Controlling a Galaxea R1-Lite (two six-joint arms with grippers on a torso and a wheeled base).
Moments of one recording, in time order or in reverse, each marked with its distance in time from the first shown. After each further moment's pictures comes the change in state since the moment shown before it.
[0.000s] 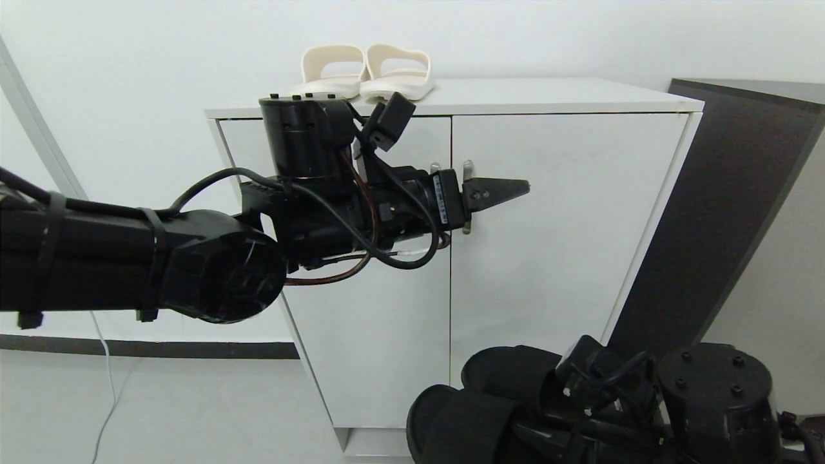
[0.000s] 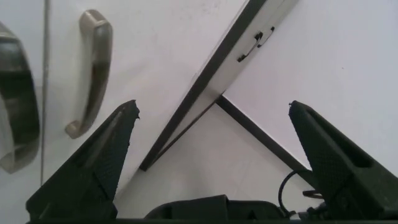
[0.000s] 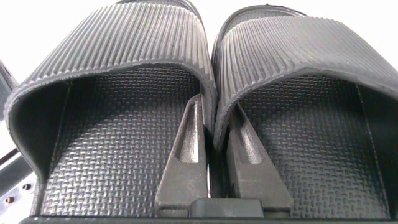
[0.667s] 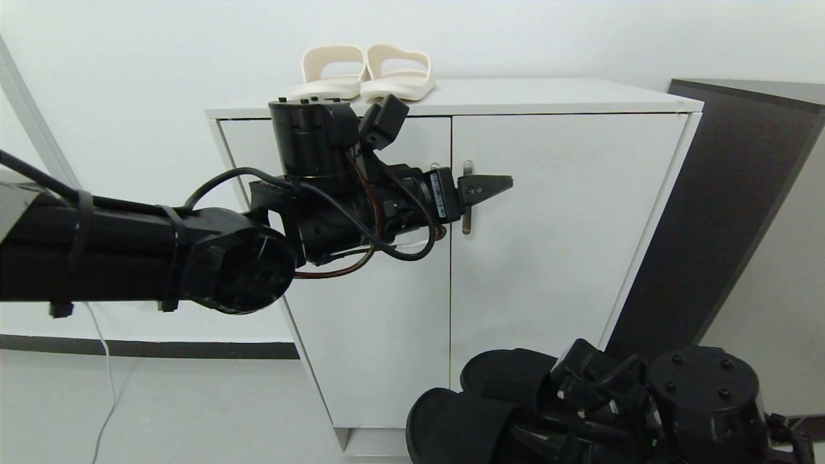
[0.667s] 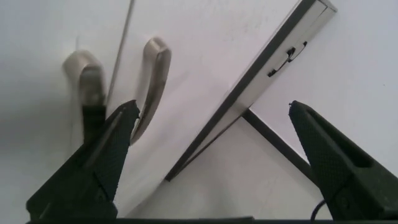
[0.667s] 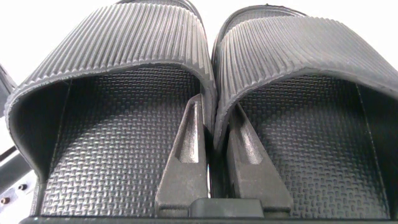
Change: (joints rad) left arm 0.033 0.040 -0.039 0.004 0.122 0.037; right arm 0.000 0.024 0.005 -0.018 -0.002 0.000
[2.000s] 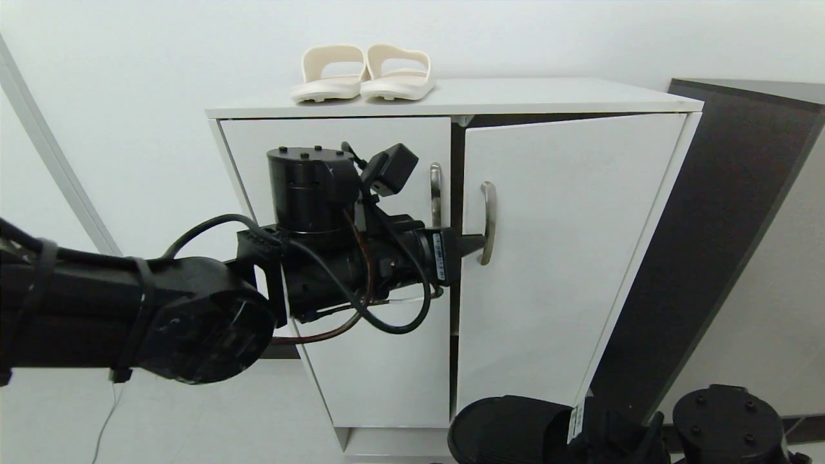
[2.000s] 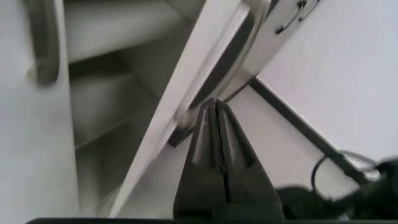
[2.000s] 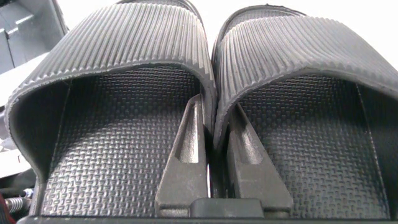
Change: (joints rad) left arm -0.064 -0.096 0.250 -0.045 0.017 0.058; right arm 0.000 0.010 0.163 -0.132 0.227 -0.103
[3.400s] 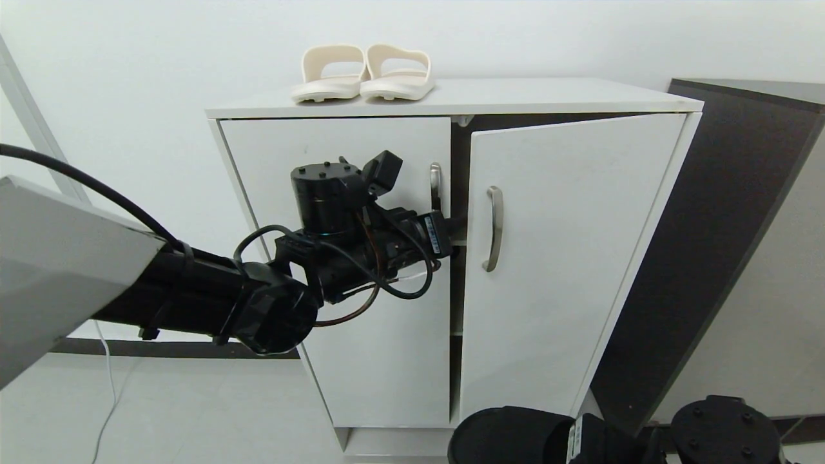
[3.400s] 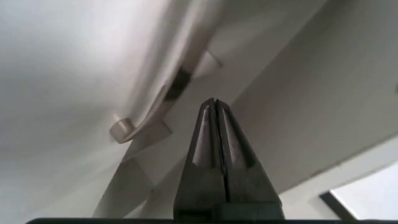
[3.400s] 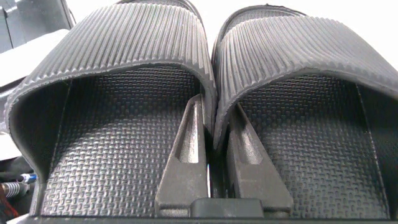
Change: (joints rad) left arm 0.089 0.183 -0.074 -0.226 -0.003 -0.115; right arm 0.023 0.008 0.020 0.001 0.001 -0.034
